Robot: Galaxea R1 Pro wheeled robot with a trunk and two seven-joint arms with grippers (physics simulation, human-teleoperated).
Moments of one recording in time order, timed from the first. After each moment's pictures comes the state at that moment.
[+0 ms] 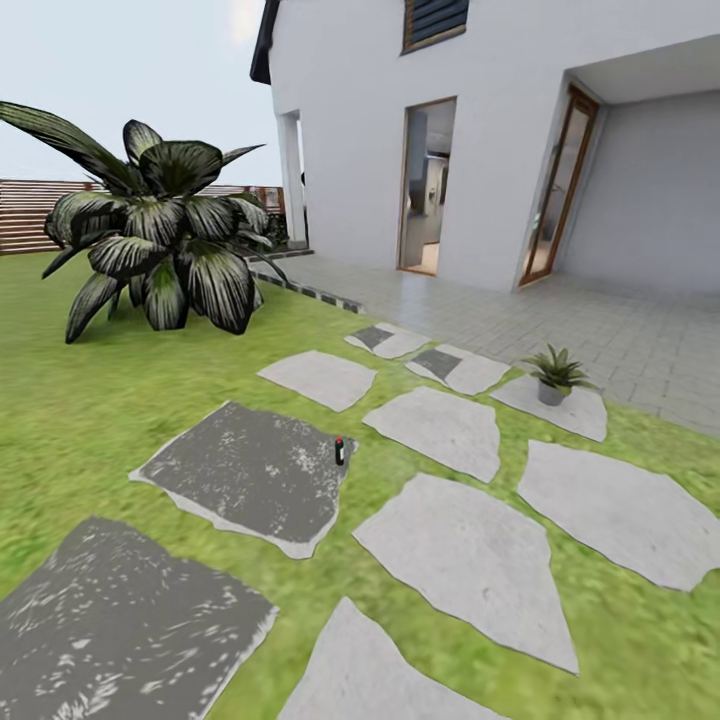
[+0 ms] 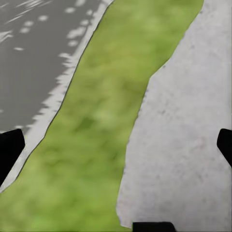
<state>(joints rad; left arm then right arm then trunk) -0.14 0.08 0.00 -0.29 -0.05 -0.26 0.00 -0.01 -0.06 0.00 -0.45 0.01 -0.34 0.00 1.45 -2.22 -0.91</state>
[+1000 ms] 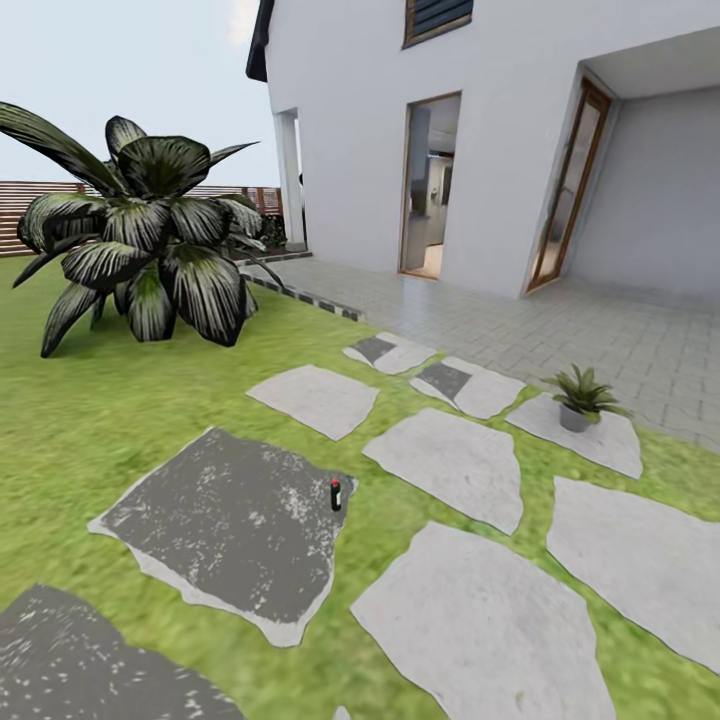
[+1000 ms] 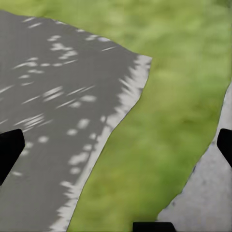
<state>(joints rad) -0.14 0.08 0.00 -0.29 -0.05 -0.26 0.00 -0.01 -0.06 0.00 -0.45 0.00 -0.34 0.00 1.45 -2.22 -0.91</state>
